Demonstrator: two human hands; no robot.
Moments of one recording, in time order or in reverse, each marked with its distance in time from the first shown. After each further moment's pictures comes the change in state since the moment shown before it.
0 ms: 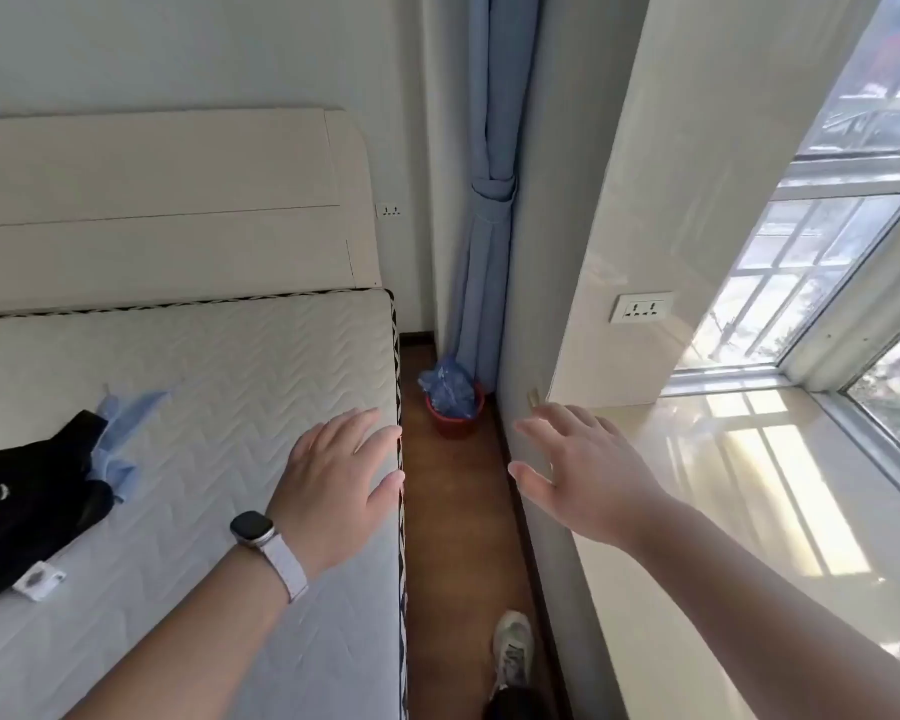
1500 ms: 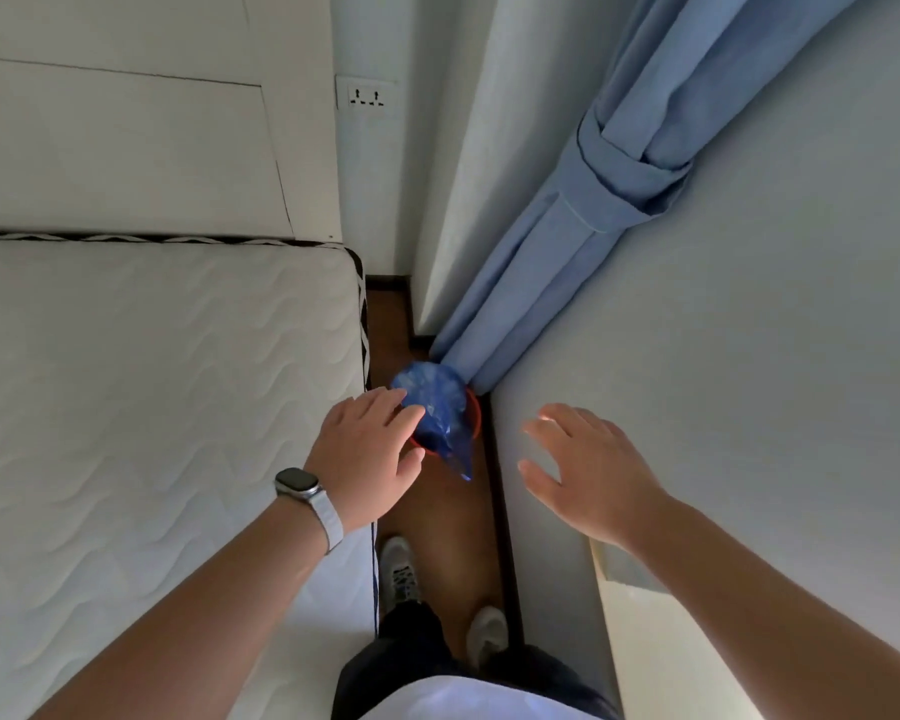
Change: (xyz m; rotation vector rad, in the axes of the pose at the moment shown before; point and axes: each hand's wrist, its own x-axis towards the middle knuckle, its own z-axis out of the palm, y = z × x) left_hand 0.501 -0.283 0.267 -0.249 -0.279 0.025; right_hand 0.575 0.141 0.139 -0.058 -0.367 0.104
